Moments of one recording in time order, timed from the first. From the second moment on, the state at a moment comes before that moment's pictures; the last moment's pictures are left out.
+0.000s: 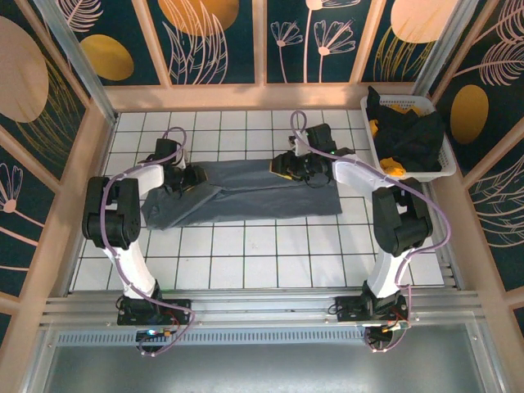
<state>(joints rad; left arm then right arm) -0.09 1.89 1.12 -0.32 0.35 -0.45 0.41 1.80 1.26 -0.30 -0.67 0.57</state>
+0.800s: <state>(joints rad) -0.16 1.71 1.00 -0.31 0.33 -0.51 0.41 1.78 1.24 -0.29 -0.64 0.58</state>
